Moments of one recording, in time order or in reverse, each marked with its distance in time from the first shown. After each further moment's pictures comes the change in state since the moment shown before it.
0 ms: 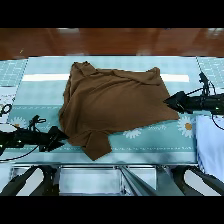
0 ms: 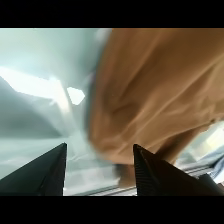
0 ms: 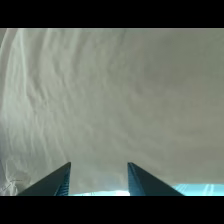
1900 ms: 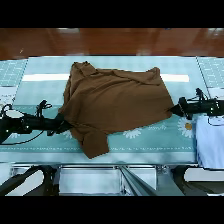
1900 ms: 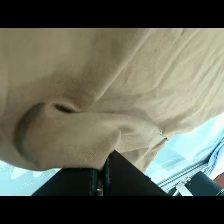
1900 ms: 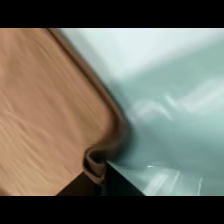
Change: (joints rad) left arm -0.134 -0.181 0.161 -0.159 0.101 0.160; right arm -0.171 -0.438 0.111 -0.032 0.005 -0.037
